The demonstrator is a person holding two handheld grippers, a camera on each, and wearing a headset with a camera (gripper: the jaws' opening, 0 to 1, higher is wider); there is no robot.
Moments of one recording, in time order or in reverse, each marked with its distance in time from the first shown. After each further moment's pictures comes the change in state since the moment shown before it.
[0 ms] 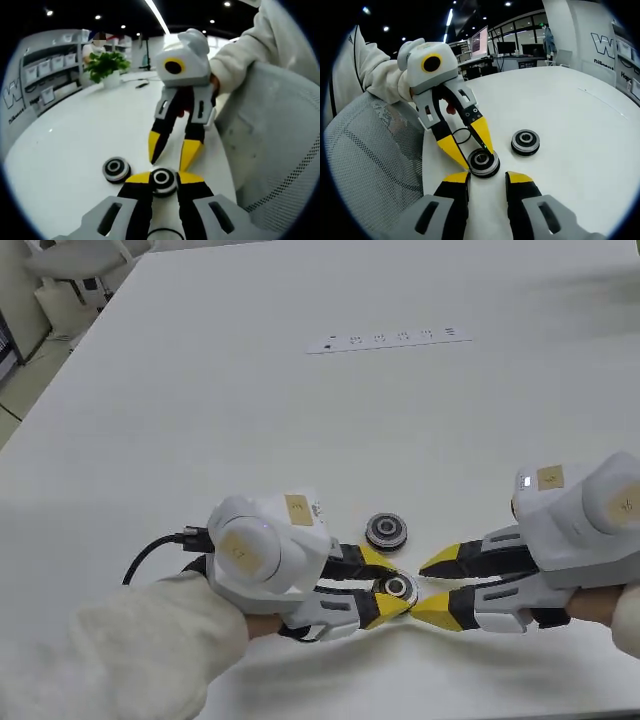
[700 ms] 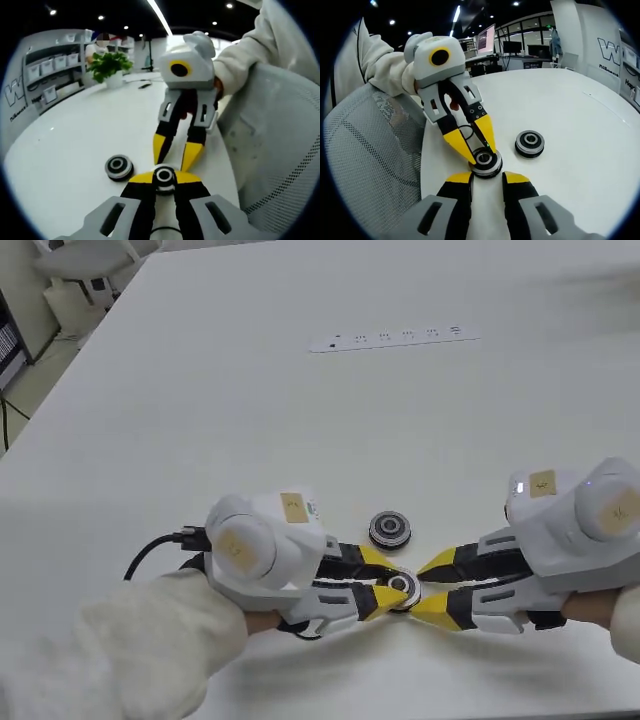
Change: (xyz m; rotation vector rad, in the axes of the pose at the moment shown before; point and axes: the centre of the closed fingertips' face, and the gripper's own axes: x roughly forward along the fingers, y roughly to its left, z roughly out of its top) left arm -0.001 0.004 -0.001 -0.010 -0.011 0.014; right arm 0.005 0.002 -0.001 -0.064 0.015 0.010
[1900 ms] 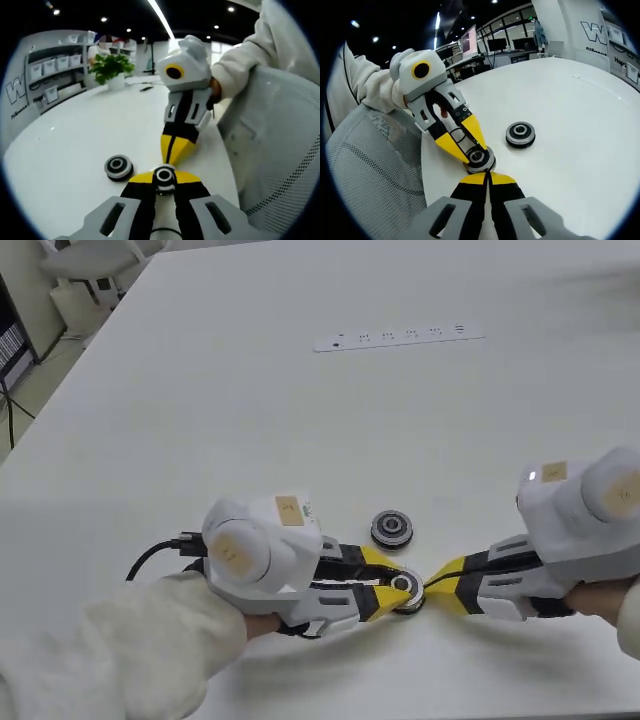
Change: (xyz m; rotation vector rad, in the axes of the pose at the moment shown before) left arm 0.001 0.001 0.001 -0.013 -0.034 0.009; right arm -0.007 -0.007 -0.004 0.183 -0.008 -0.021
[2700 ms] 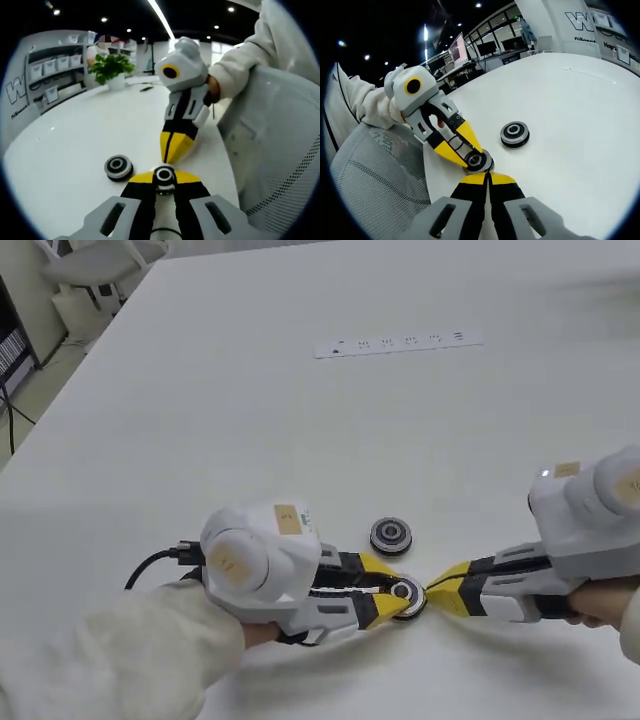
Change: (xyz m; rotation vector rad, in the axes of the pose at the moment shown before) left arm 0.000 0.000 -0.001 0.001 -0.002 0.002; right arm -0.003 -0.002 0.004 0.127 -0.038 0.006
